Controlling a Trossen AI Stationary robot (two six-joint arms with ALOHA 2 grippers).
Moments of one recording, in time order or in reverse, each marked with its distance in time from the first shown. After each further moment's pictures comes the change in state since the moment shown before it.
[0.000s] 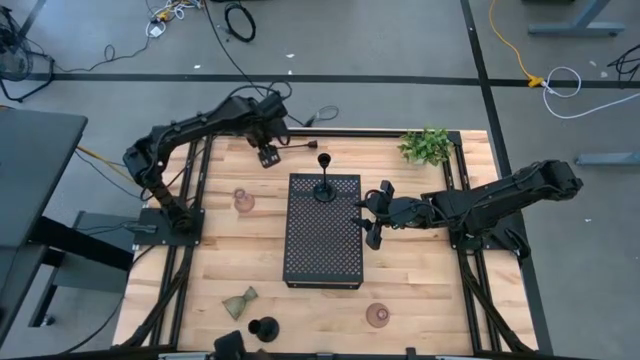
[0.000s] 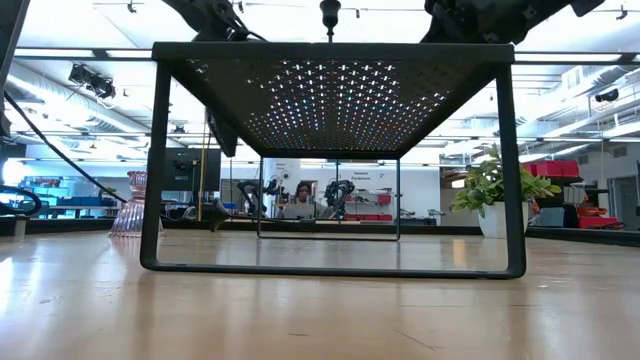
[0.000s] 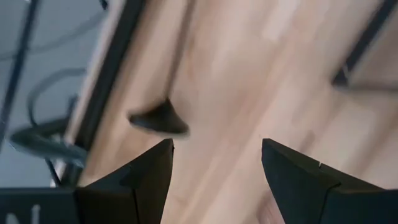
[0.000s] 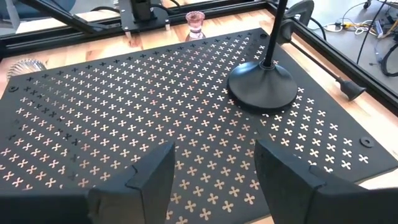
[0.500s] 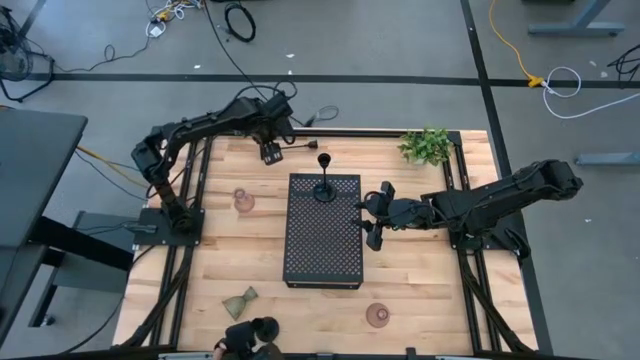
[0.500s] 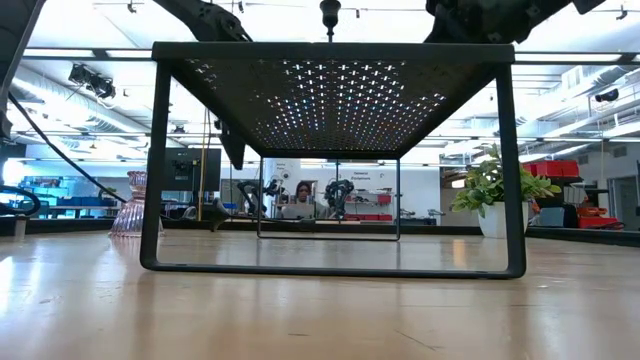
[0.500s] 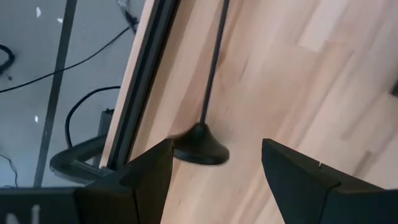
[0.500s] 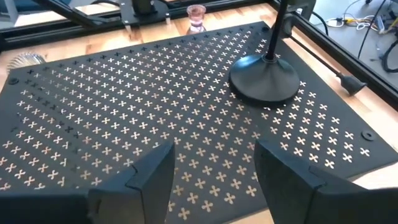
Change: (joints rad) left arm 0.006 0.067 0.000 0.119 -0.088 0.115; right arm 0.009 0.000 0.006 -0.030 0.003 0.012
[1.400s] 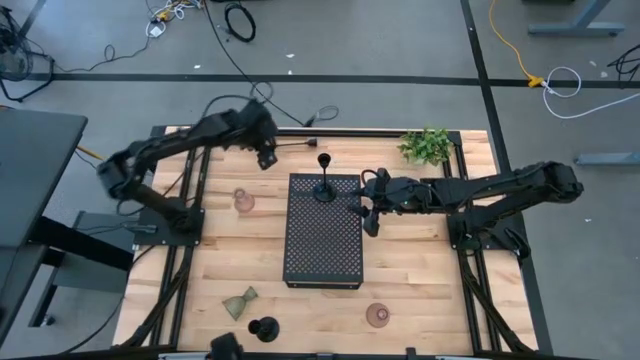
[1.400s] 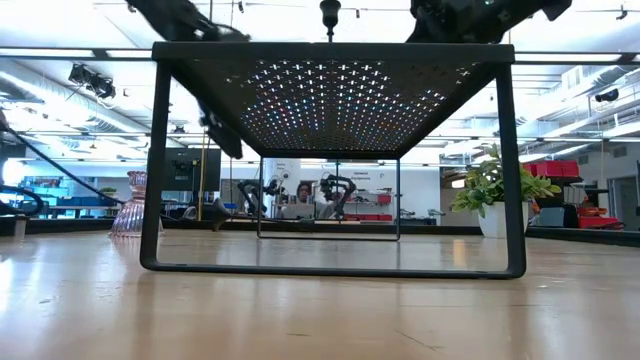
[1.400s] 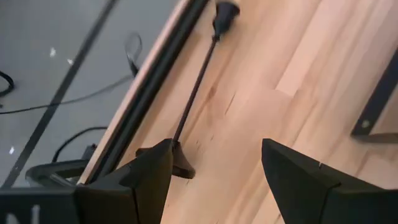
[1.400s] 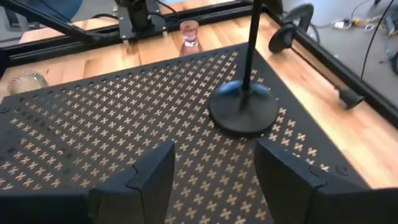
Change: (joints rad) left arm 0.012 -0.248 -0.298 0.316 0.088 -0.083; right arm -0.146 -0.001 0.055 -0.010 -0.151 -0.069
